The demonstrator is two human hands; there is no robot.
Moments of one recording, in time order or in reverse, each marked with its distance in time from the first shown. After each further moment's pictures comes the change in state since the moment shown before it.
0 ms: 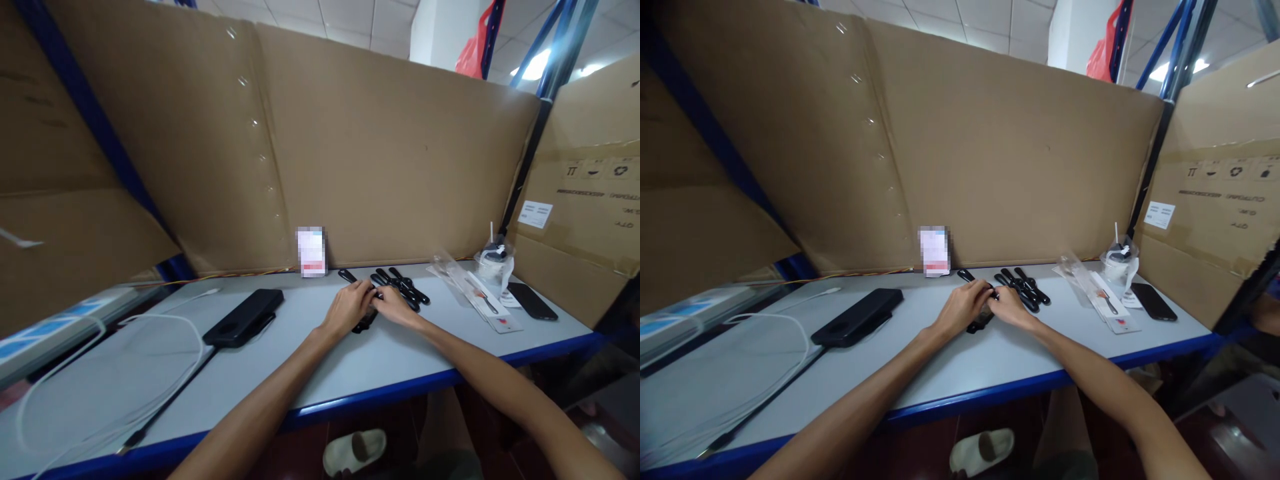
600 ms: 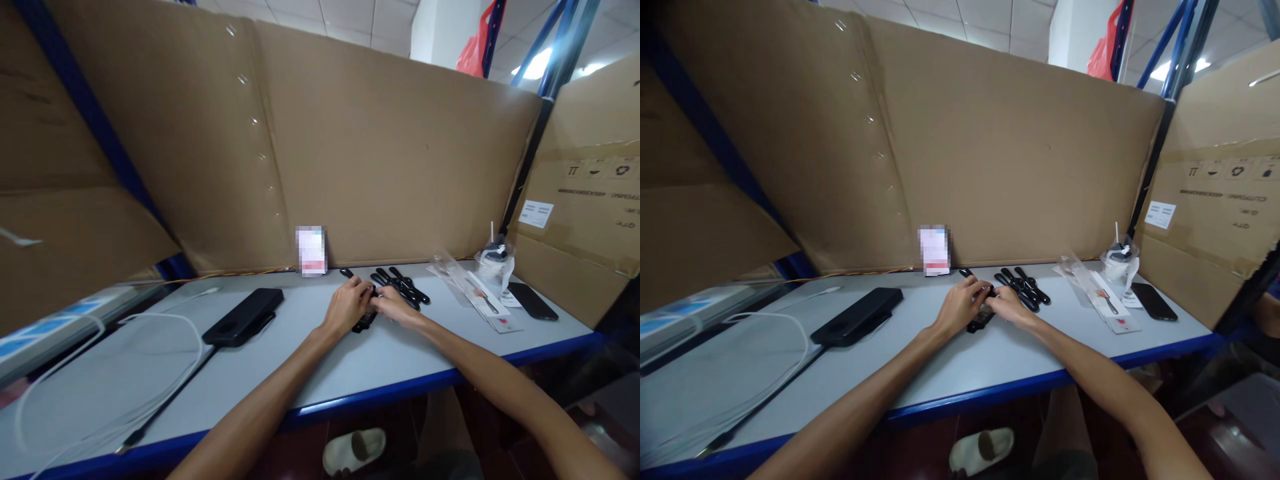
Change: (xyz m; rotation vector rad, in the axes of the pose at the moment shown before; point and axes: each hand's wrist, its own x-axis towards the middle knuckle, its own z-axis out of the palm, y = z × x) left_hand 0.000 -0.005 0.006 -0.004 0.078 -0.029; right_hand -0.011 -0.017 -0.006 0.404 -0.134 0.264
